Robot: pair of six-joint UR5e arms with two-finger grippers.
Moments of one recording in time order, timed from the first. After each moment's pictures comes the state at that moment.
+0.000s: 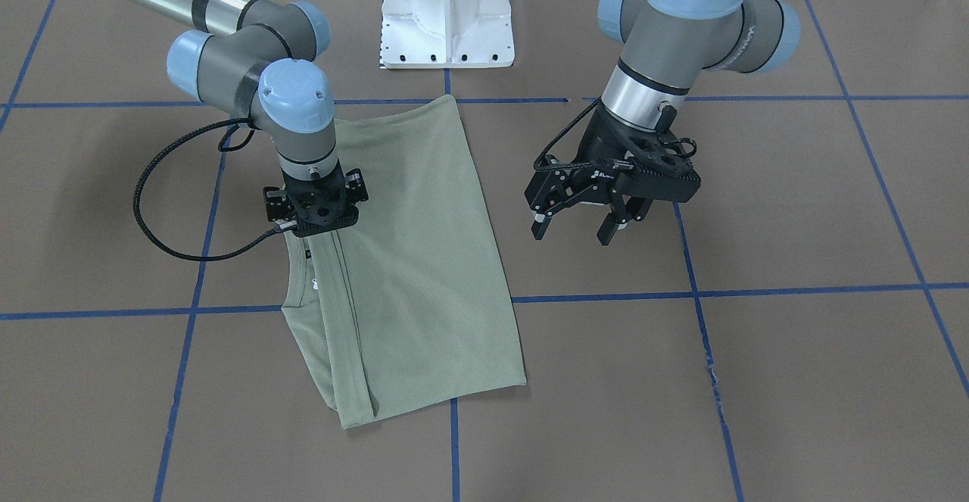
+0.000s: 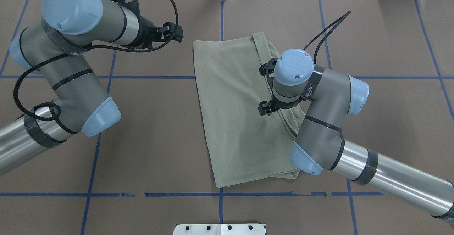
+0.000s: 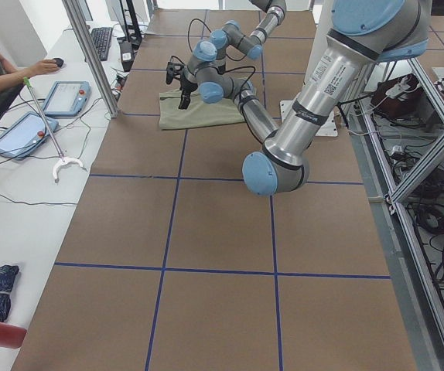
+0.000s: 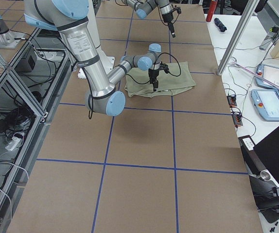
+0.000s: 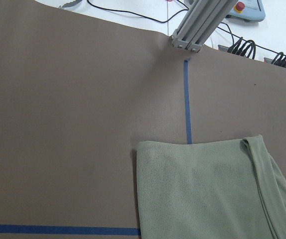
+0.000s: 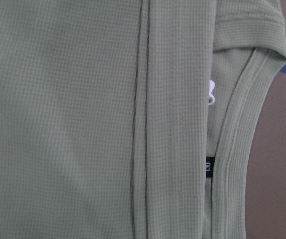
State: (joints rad) left arm -0.78 -2.18 -1.73 -1.94 -1.83 -1.26; right arm 0.58 -1.03 1.62 -1.62 1.89 0.79
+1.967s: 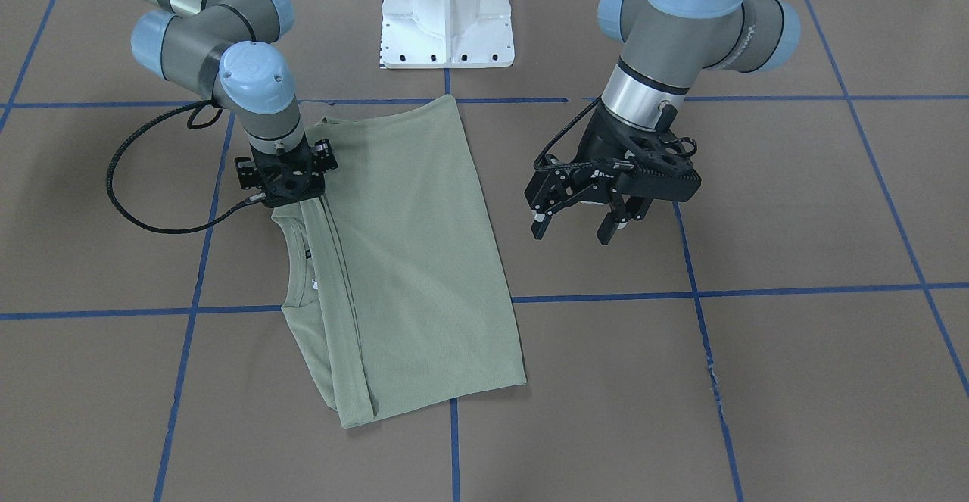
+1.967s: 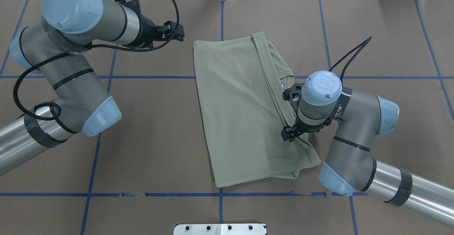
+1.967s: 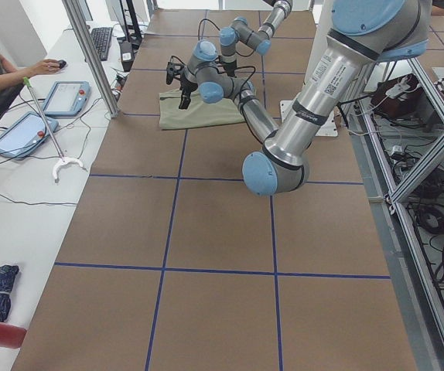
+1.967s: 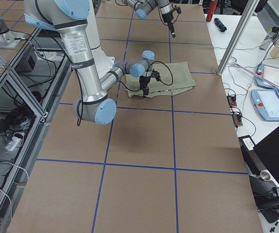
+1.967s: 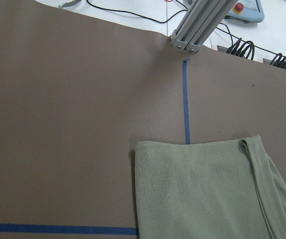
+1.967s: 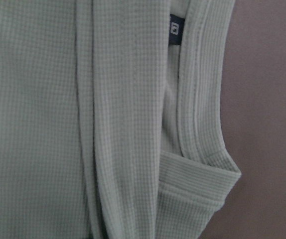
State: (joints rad) left arm -0.78 -2.18 -1.73 -1.94 -1.83 -1.27; right arm 0.55 -1.19 1.75 -1.62 1.96 0.78
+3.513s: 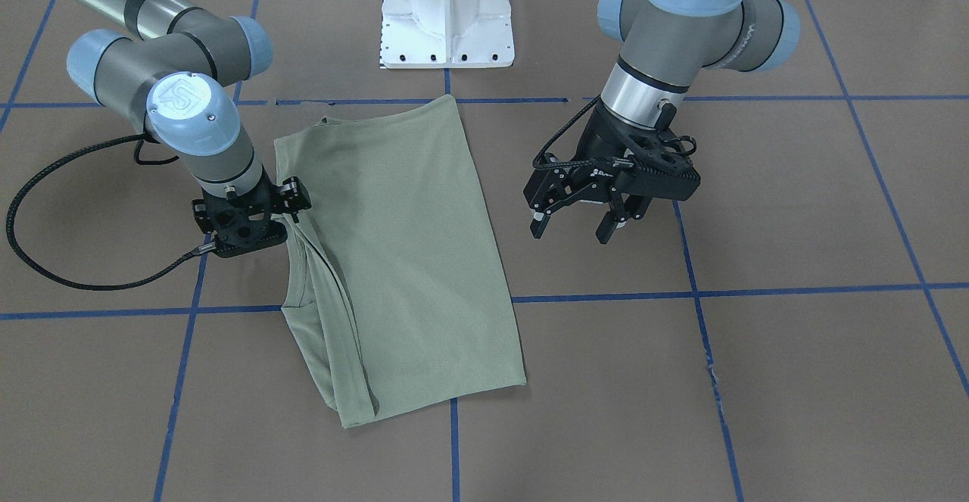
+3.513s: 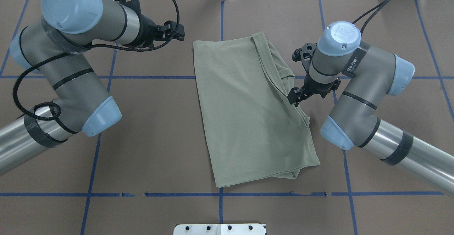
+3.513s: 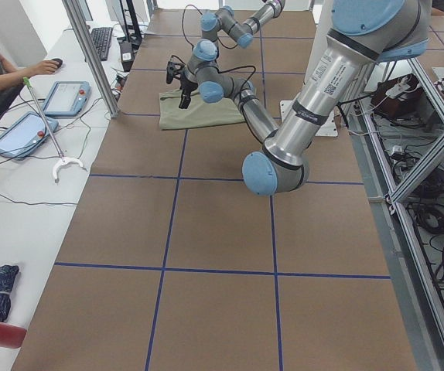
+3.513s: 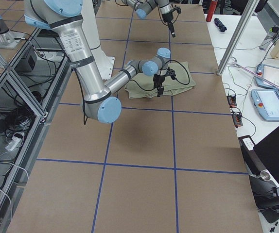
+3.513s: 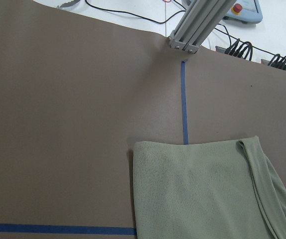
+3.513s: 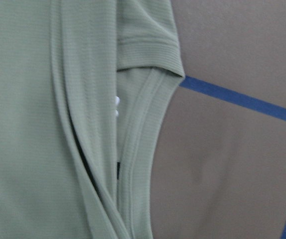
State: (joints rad) left arm -0.78 -2.18 -1.74 -1.94 -1.83 -1.26; right arm 0.72 -1.07 1.65 -1.62 2.04 0.66
